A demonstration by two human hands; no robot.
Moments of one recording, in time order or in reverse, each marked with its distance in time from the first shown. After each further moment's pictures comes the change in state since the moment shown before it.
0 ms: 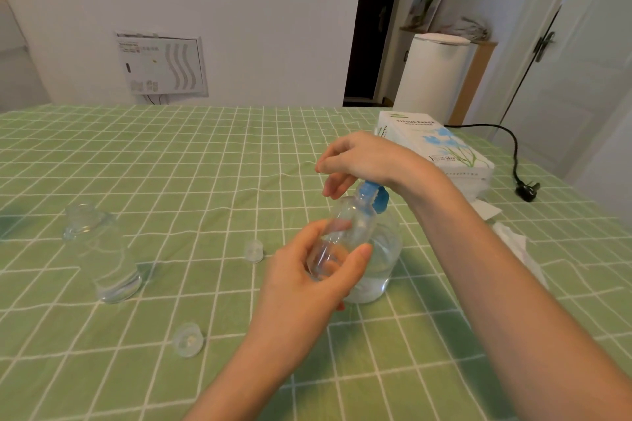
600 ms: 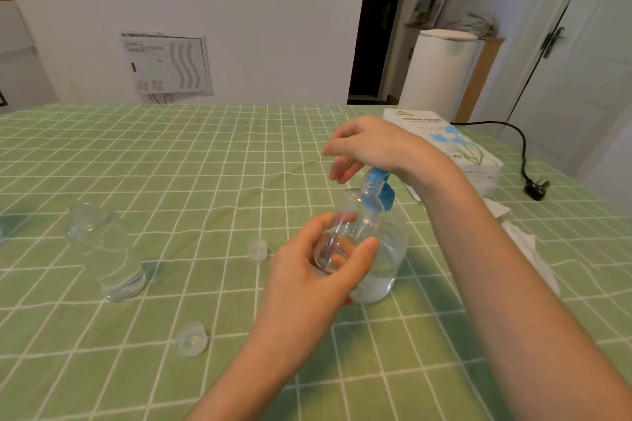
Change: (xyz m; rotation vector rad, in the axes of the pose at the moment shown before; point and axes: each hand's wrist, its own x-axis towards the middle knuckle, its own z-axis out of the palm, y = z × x) left_hand 0.002 0.001 0.000 0.024 0.007 0.036; right_hand 0.003 -0.002 -0.007 0.023 0.066 -0.019
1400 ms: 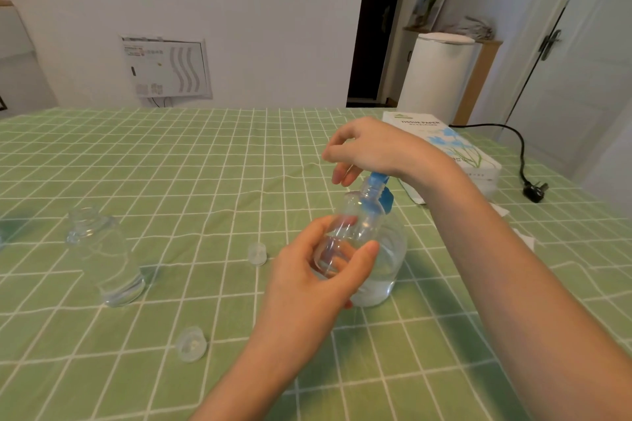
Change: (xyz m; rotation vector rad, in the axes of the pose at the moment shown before) left_hand 0.000 0.002 0.001 -0.025 -0.003 -0.006; right_hand -0.002 -0.004 -0.004 -0.092 -0.010 -0.005
